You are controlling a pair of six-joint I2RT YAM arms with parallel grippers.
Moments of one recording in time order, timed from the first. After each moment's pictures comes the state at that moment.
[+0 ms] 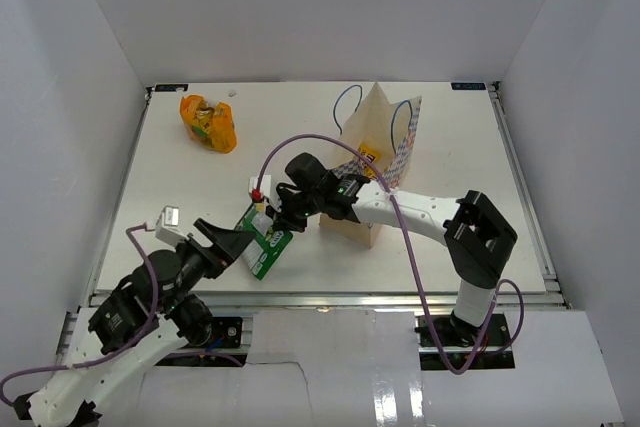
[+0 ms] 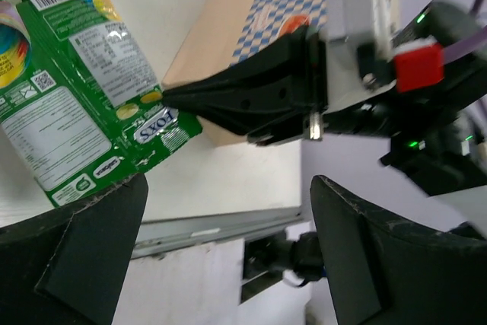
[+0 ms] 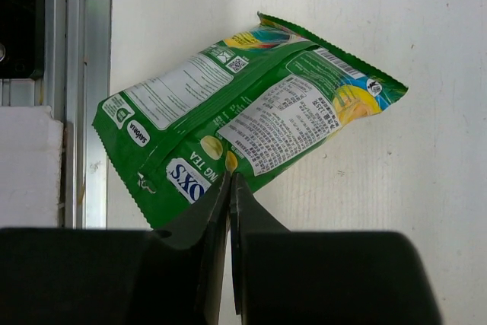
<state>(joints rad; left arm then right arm) -0.82 0.14 0.57 -0.75 -0.29 -1.15 1.03 1.78 1.34 -0.26 -0.46 -0.38</state>
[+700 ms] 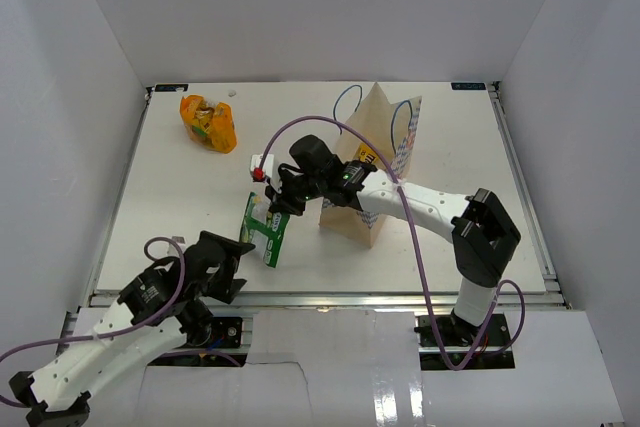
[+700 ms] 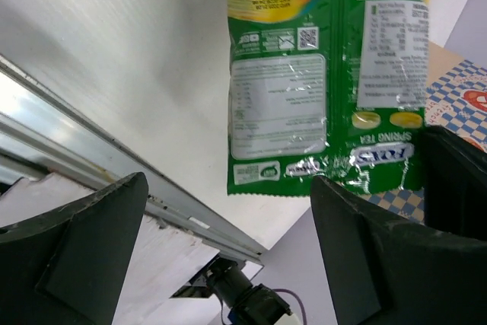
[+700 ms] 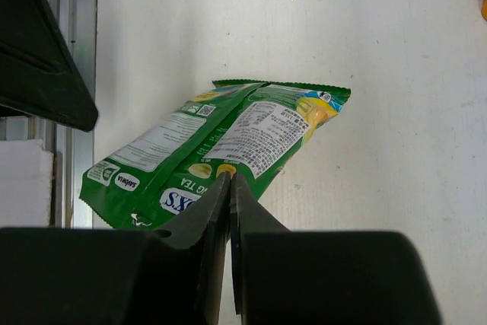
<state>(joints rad) -0.82 0.39 0.54 -1.05 -0.30 -1.89 0.98 1.78 1.42 -0.26 -0.48 -0.36</state>
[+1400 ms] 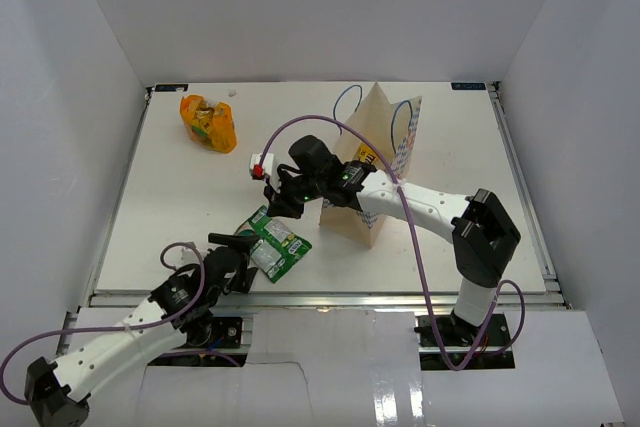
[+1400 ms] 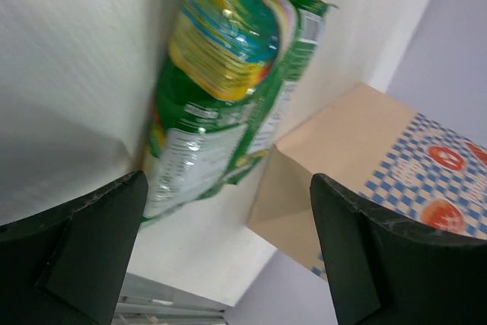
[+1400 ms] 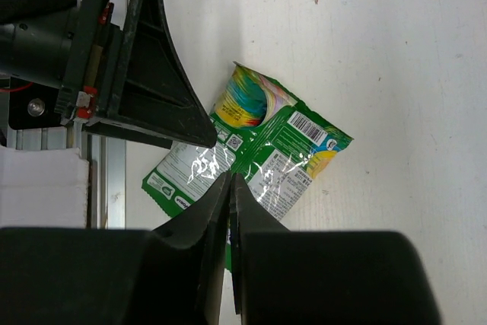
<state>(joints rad) -0.82 0.35 0.19 -0.58 -0.46 -1.99 0.98 1.78 1.43 -0.26 -0.52 -0.28</state>
